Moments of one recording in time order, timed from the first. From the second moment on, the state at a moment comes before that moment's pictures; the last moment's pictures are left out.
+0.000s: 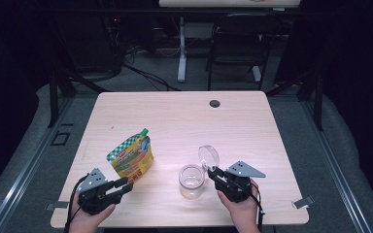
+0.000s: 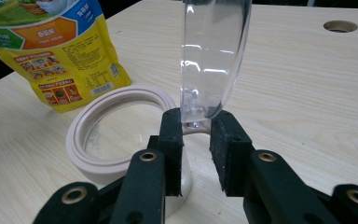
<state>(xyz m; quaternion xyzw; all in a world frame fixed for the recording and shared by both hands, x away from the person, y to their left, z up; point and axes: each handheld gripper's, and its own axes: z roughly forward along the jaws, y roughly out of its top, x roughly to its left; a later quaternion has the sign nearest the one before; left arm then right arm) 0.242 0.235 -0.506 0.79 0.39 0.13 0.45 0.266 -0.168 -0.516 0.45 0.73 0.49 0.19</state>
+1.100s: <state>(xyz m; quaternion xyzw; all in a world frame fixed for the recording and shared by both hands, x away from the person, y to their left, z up) 0.274 0.254 -0.527 0.76 0.44 0.16 0.46 0.266 -0.178 -0.523 0.43 0.73 0.49 0.18</state>
